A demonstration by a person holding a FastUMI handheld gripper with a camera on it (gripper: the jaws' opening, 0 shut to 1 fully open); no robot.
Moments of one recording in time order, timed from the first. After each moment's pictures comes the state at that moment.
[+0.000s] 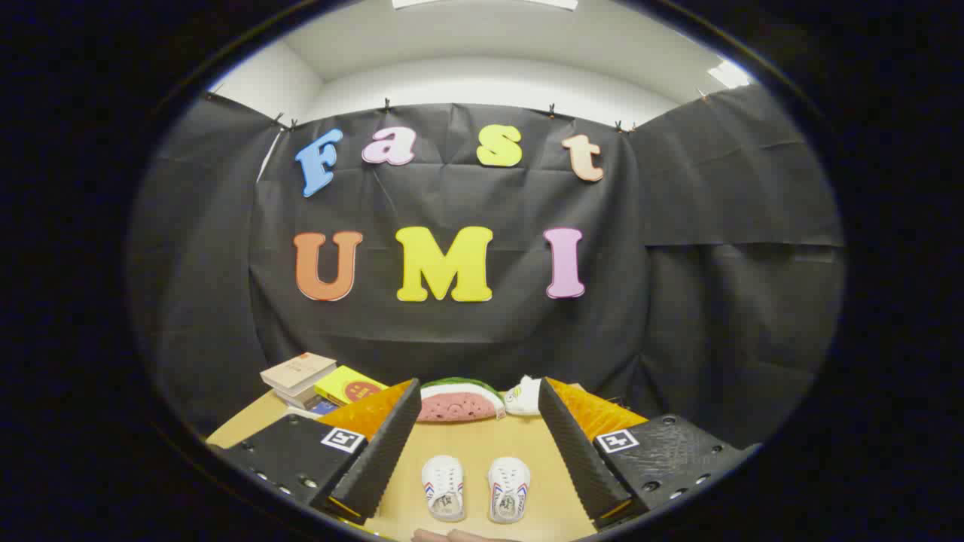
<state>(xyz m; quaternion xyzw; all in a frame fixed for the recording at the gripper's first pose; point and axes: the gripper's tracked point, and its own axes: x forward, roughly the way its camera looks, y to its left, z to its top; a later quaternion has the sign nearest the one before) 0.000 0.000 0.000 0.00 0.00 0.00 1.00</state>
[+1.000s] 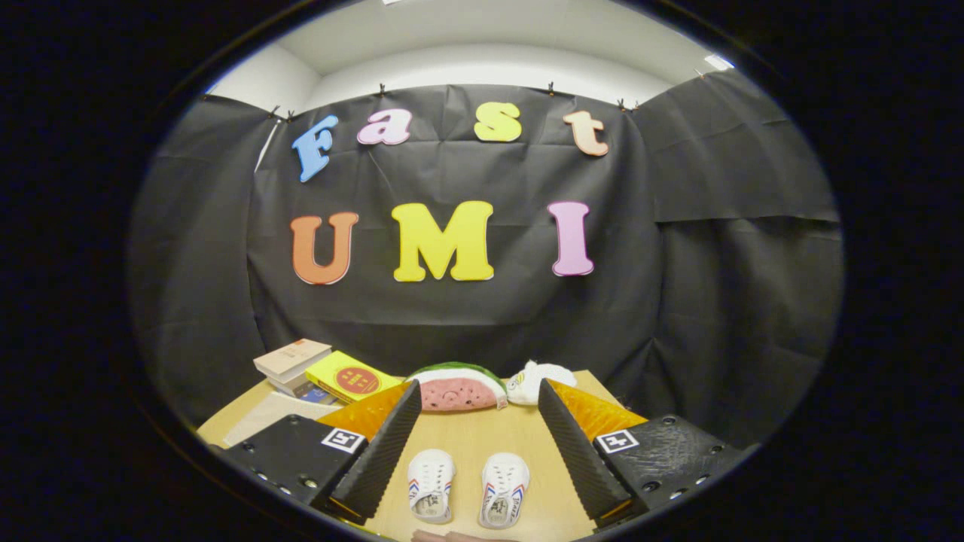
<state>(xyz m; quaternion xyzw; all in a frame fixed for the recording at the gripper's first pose) 0.062 -0.027 -0.056 0.01 0.04 0.02 1.00</state>
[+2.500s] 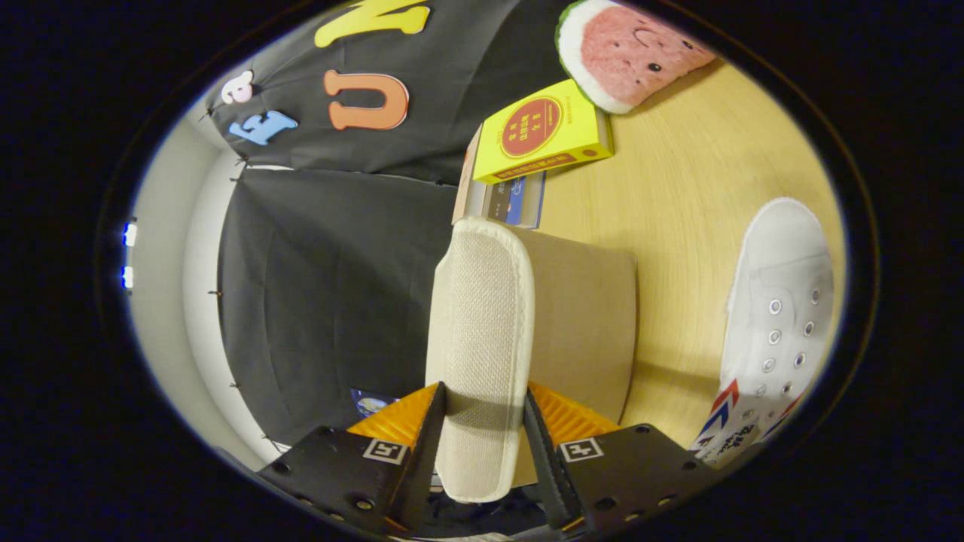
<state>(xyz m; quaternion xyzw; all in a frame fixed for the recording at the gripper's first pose) 0.119 0.194 -0.259 0.30 0.54 0.49 0.62</state>
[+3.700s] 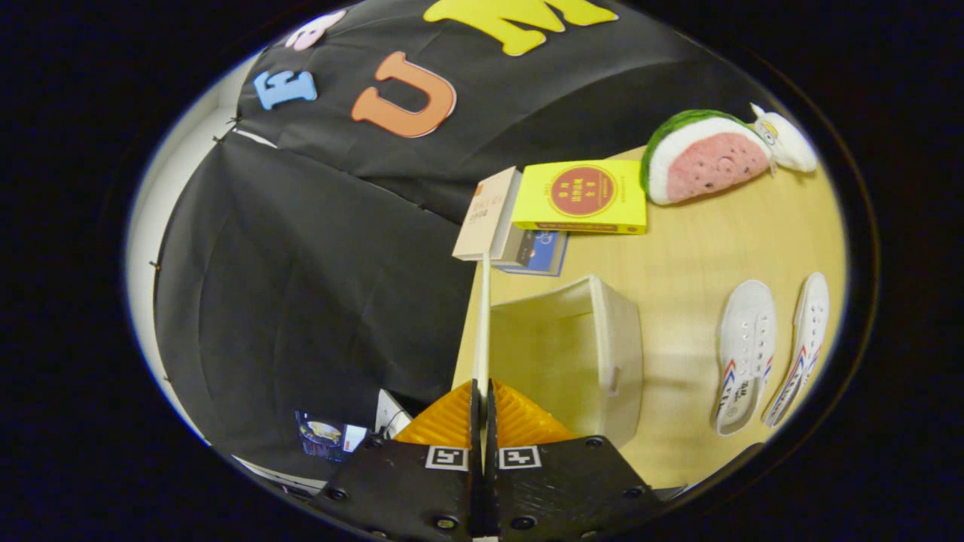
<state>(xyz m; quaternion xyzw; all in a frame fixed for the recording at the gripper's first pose) 0.070 0.282 -0.102 0.21 0.49 0.37 0.76</state>
